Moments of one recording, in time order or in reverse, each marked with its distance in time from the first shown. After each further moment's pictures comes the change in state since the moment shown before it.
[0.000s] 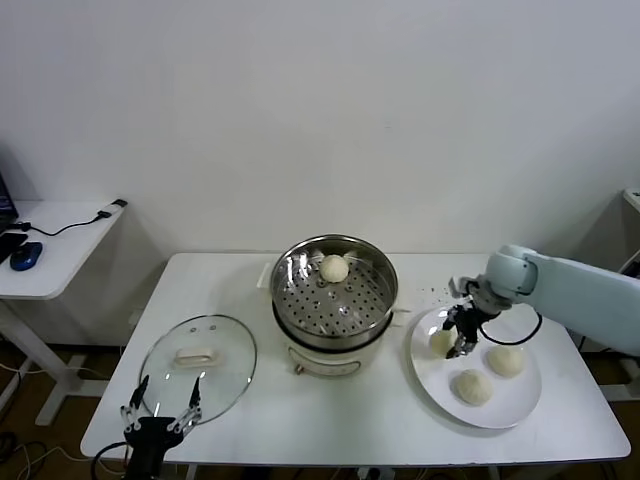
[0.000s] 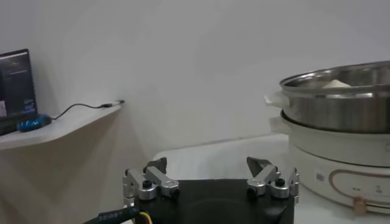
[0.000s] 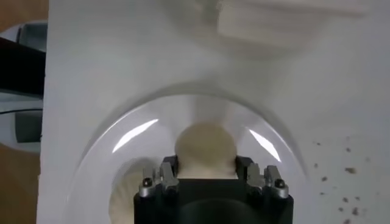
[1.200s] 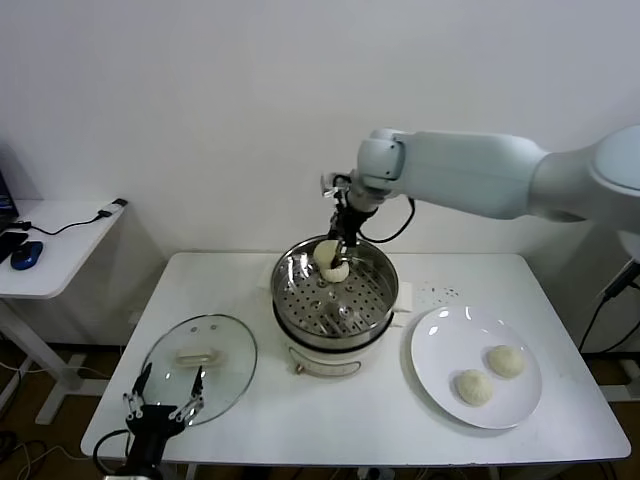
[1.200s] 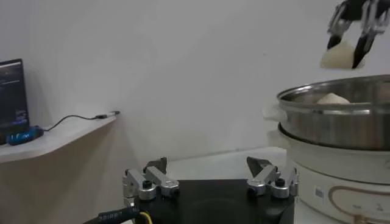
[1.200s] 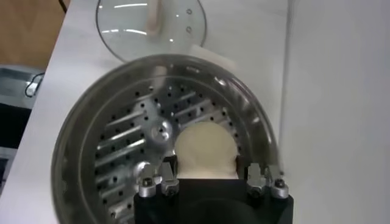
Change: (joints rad) left arm -0.035 0.022 0.003 -0.008 -0.016 0.005 0.011; right arm 0.231 0.653 -0.163 -0.206 0.410 -0.061 0.080
